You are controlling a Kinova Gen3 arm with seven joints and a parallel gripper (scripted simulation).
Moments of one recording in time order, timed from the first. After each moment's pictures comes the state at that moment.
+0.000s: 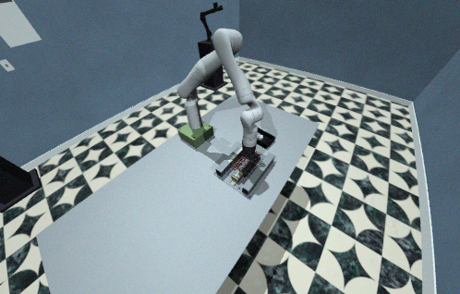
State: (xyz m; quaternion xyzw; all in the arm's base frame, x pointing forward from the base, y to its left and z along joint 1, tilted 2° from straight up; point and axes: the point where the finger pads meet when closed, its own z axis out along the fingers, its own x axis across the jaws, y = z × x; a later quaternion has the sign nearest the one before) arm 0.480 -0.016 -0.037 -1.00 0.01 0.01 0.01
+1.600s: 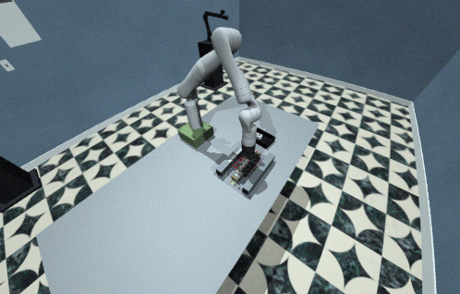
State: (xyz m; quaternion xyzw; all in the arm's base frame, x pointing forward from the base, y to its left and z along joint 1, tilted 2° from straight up) arm 0.479 -0.016 -0.036 -1.00 0.01 0.00 0.01
